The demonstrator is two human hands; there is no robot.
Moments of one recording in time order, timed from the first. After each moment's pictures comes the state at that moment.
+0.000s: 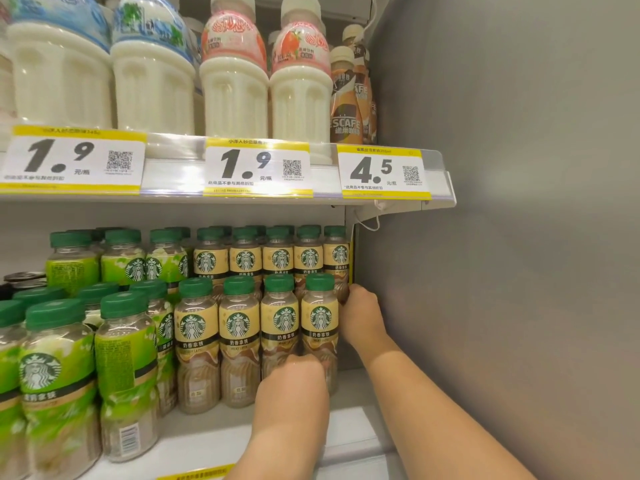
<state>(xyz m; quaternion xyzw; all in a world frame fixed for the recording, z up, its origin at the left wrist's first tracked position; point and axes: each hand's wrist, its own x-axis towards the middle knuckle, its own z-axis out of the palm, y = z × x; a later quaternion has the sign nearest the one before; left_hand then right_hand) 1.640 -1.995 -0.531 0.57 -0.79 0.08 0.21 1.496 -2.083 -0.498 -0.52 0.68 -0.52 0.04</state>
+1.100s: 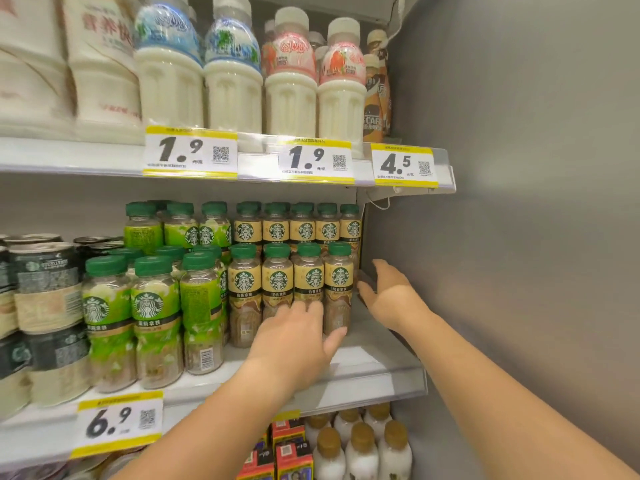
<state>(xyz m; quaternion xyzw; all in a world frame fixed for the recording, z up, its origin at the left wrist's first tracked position) 1.721 -1.956 -0.510 0.45 -0.86 0.12 0.20 1.513 -1.980 -0.489 -0.58 0.73 -0.35 -0.01</state>
